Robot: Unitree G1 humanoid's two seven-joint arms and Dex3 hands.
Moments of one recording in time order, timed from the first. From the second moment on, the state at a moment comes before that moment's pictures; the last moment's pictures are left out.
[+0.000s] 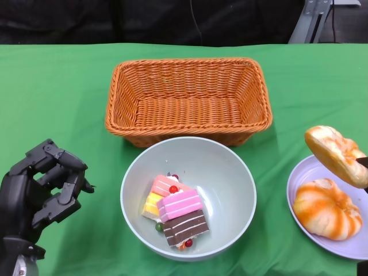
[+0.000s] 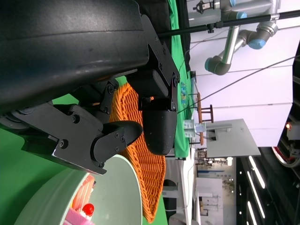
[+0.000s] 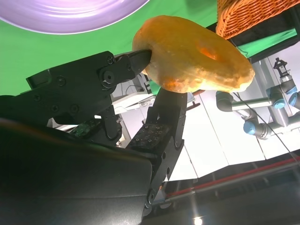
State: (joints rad) left arm -0.14 0.06 0.24 0.51 -0.32 -0.57 -0.39; right arm 0.05 -0.41 -0.05 0.27 -0.72 -0.53 -0.72
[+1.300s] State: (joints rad) left arm -0.14 0.06 0.24 0.50 -0.32 -0.56 -0.38; right arm 0.11 -0.45 0.00 0.34 -0.76 -0.40 -0.70
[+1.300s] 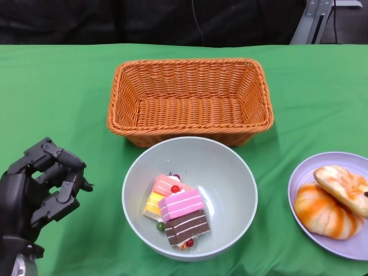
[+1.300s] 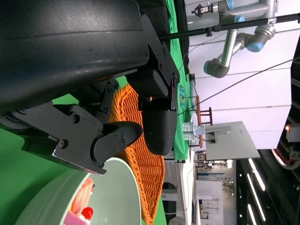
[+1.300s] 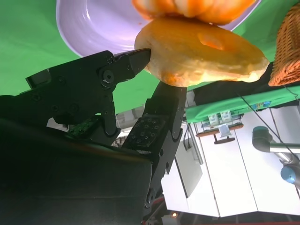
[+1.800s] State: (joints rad) left arm -0.14 0.06 0.24 0.50 -0.33 -0.56 -0.39; right arm 0.06 -0.48 0.07 0.40 -0.76 -0.34 -0.68
